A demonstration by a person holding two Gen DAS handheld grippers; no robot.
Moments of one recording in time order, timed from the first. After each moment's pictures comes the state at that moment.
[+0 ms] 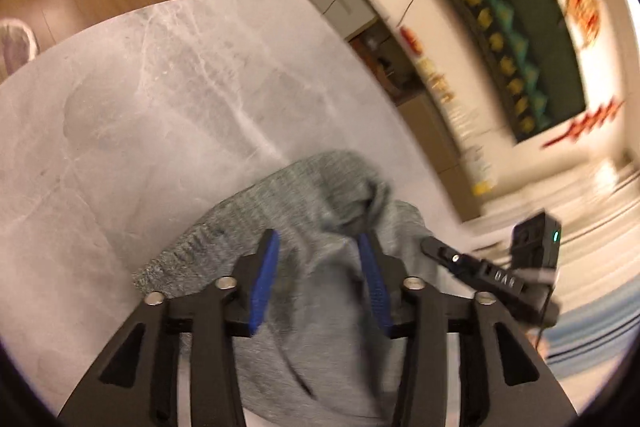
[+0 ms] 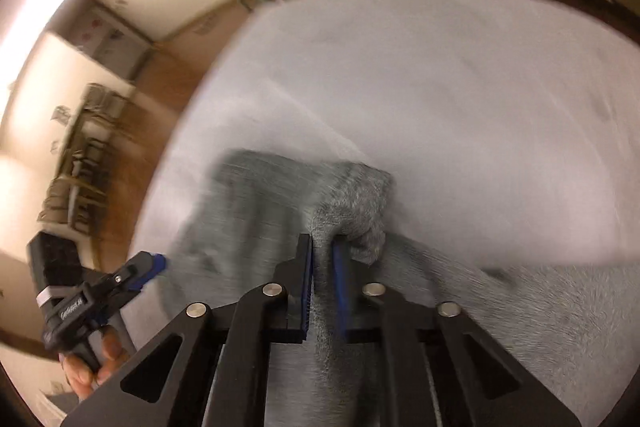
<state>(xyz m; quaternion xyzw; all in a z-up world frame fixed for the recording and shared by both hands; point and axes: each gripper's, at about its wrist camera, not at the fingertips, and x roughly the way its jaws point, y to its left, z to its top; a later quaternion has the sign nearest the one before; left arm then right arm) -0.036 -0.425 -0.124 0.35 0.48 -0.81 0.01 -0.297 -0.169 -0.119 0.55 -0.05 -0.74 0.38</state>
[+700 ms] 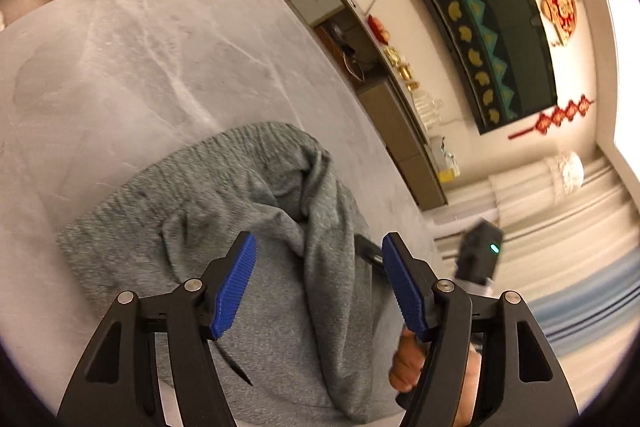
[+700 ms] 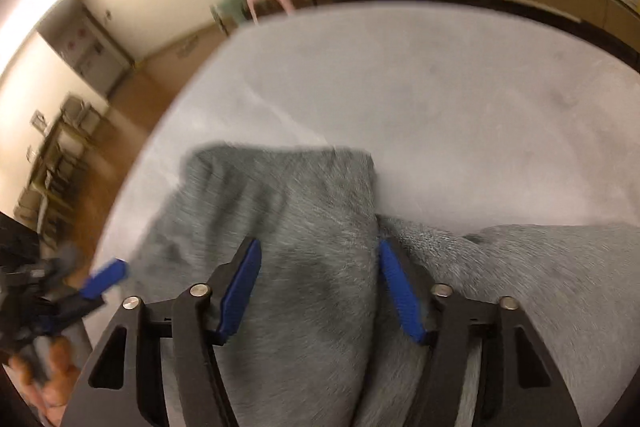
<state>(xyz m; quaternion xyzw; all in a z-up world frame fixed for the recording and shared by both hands) -0.053 -0.385 -0.107 0.36 0.47 -0.81 -0.05 -0.284 -0.169 -0.165 0.53 -0.01 -0.79 0.31</state>
